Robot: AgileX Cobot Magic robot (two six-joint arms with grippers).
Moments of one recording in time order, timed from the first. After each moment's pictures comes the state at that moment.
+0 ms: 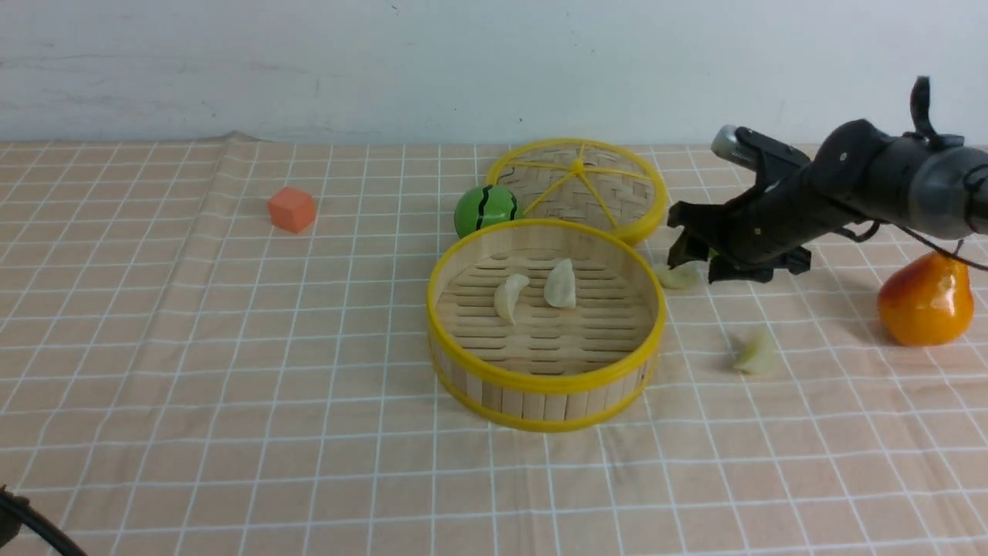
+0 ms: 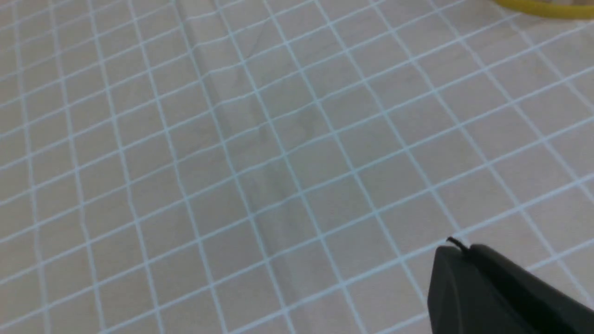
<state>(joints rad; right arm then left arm) 0.08 2.29 -1.80 0.53 0.55 0.01 -0.58 0.51 -0.52 0.47 0.84 -0.33</state>
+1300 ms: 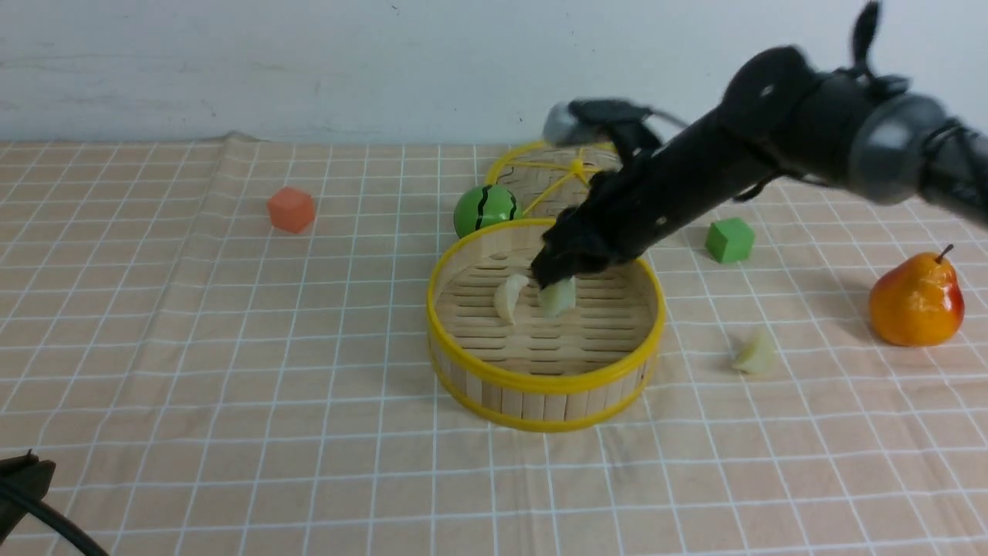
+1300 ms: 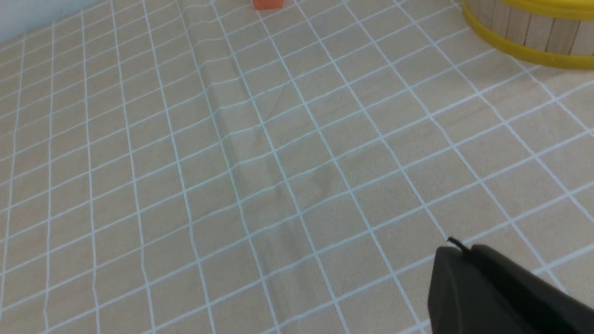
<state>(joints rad) 0.34 2.13 -1.79 0.69 0.85 -0.58 -0.58 0.51 -0.44 0.60 0.66 -0.44</state>
